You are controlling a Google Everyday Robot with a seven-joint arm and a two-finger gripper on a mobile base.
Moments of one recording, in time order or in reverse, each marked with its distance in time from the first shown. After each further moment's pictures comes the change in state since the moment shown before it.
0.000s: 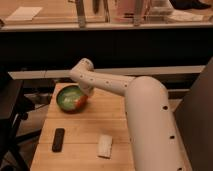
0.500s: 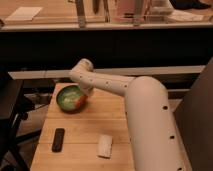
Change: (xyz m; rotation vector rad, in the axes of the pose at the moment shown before) arm -0.001 -0.003 0.002 0.013 0.007 0.012
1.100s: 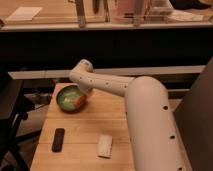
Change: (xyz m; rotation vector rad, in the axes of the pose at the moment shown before) arm -0.001 -0.003 0.002 0.017 0.006 0.018
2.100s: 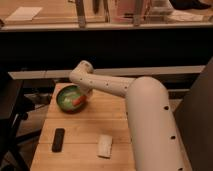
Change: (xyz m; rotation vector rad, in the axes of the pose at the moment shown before) arm -0.002 -0.002 0.003 0.023 0.002 0.021
